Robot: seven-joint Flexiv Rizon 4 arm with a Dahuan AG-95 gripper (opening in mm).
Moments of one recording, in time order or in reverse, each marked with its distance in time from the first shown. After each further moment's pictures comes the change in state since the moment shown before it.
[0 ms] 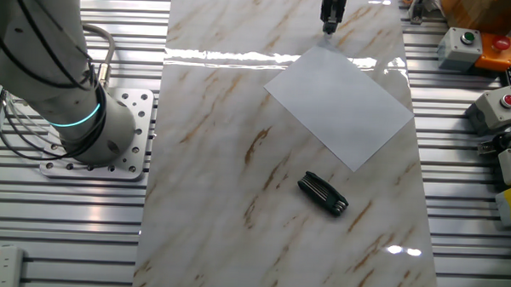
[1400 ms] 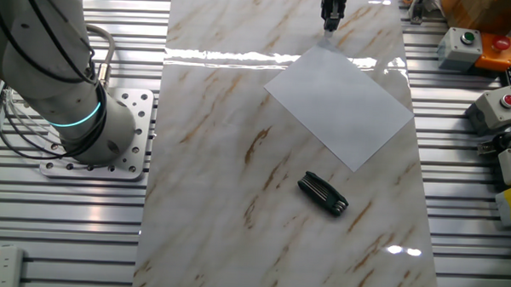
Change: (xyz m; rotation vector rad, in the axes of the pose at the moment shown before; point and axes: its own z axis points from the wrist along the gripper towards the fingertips) arm 0.001 0.000 -0.004 0.046 -0.010 -0.056
